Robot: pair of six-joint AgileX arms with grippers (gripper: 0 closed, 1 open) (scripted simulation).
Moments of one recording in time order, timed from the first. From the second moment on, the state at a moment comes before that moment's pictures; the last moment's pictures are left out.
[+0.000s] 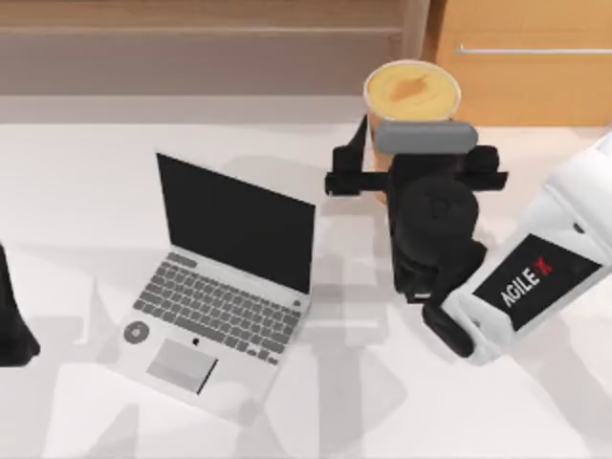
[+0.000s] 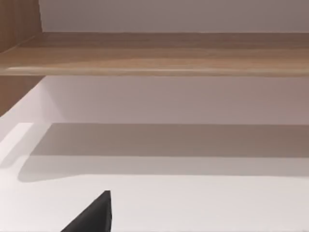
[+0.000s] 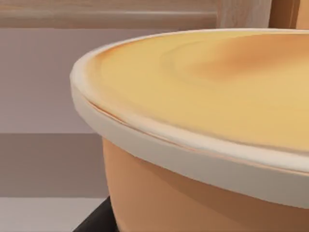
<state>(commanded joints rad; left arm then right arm) 0.00 0.00 0.00 0.00 0.00 0.00 0.64 2.30 0.95 1.34 0.68 0.01</state>
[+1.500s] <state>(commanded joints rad) 0.00 0.00 0.00 0.00 0.00 0.00 1.00 1.98 0.55 1.45 1.18 -0.07</state>
